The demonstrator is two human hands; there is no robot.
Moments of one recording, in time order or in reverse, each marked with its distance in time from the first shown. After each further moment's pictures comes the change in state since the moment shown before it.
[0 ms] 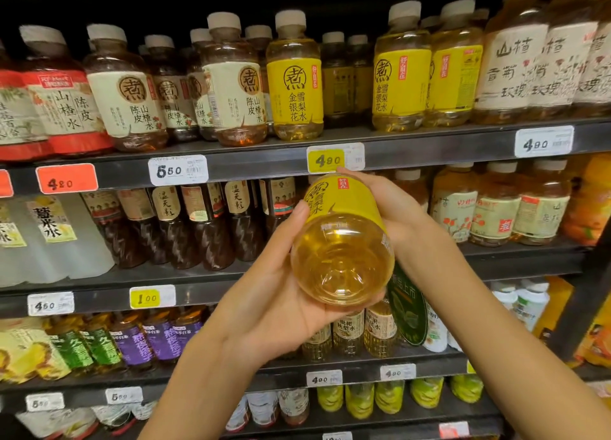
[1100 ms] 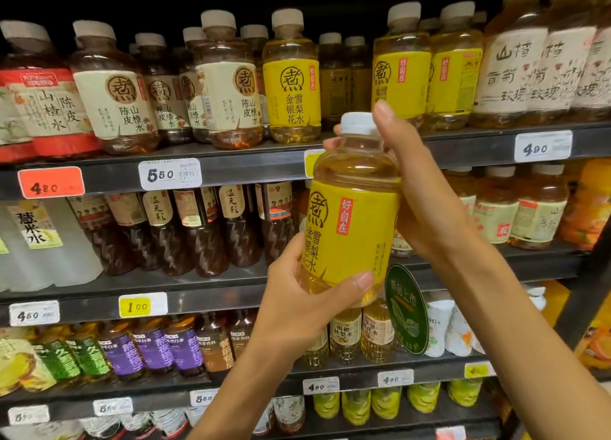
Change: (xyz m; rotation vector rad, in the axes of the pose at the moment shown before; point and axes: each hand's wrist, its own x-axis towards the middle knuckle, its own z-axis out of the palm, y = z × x) left_hand 0.018 -0.027 -0.022 0.940 0.333 0.581; right_hand -0.036 -0.015 0.007 -0.512 -0.111 -0.666
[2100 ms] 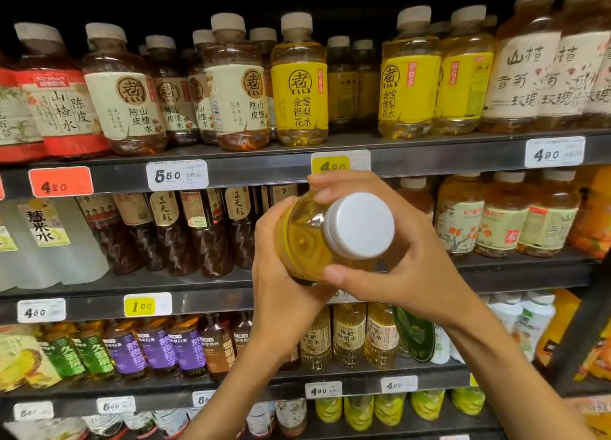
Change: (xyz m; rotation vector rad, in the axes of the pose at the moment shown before) left_hand 0.023 -0.030 -0.016 0.351 0.428 0.440; right_hand -0.038 0.025 0.011 -0.378 -0.238 -0.454
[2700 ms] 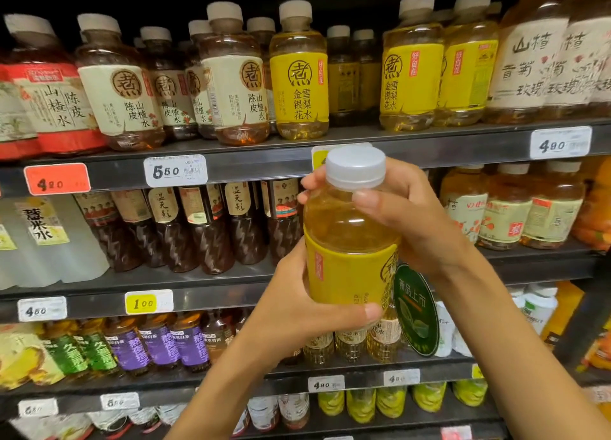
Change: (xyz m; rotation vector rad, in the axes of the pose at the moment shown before) left_hand -0.002 0.027 -0.019 -0.278 -0.616 -0.406; right_hand 0.021 0.009 -0.012 0.453 0.002 0.312
